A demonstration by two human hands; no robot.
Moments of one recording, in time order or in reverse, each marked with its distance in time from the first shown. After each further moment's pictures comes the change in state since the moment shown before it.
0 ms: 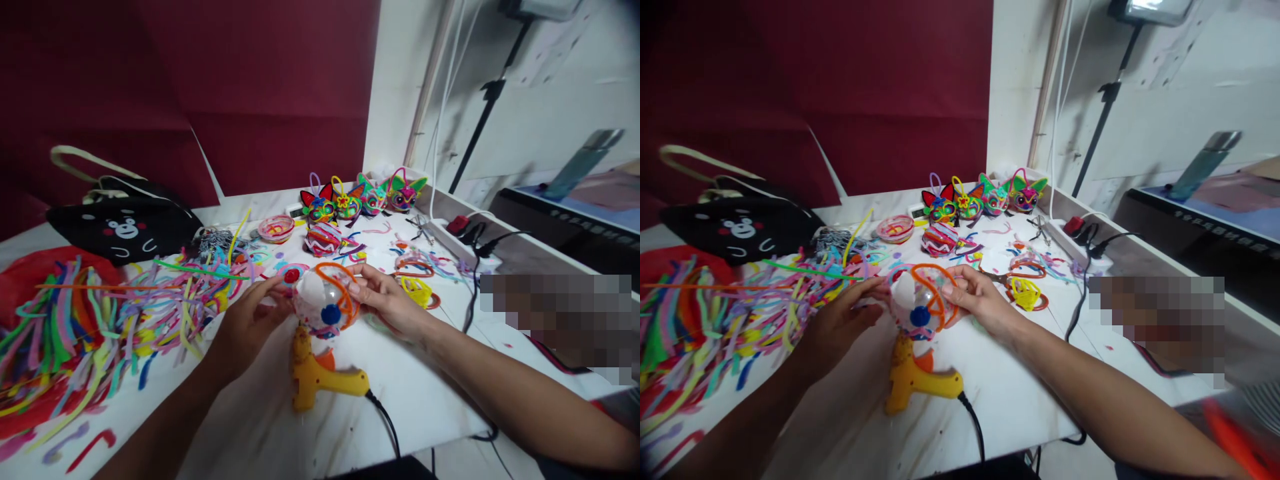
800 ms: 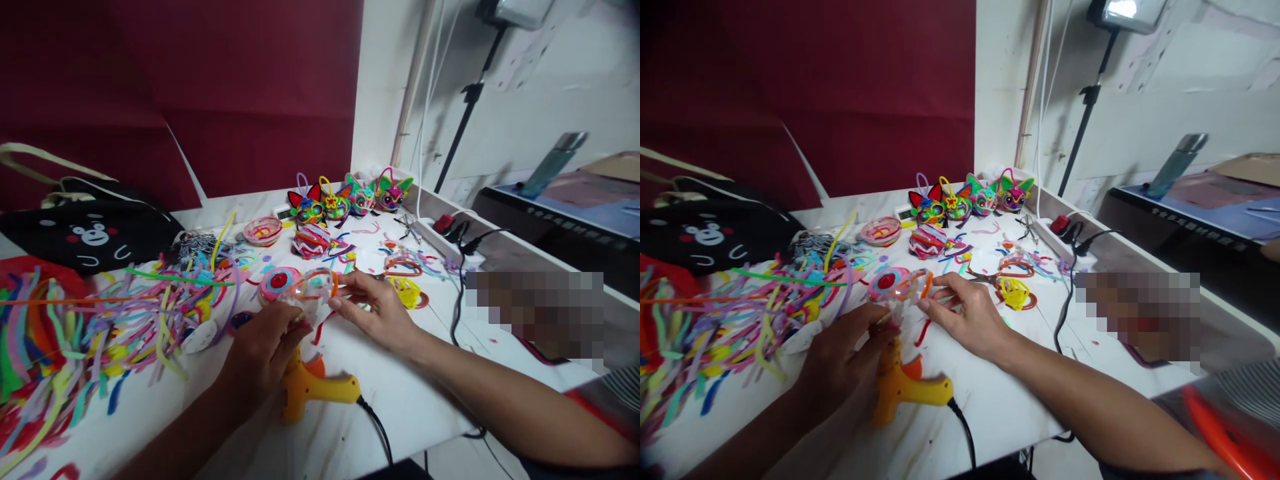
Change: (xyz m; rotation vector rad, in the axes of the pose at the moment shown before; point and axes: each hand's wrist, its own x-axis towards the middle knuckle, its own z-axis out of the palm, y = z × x) left_hand -0.010 0.020 0.031 0.342 0.076 0.657; right_hand -0.011 0.005 0.003 -0.731 0.214 -0.385
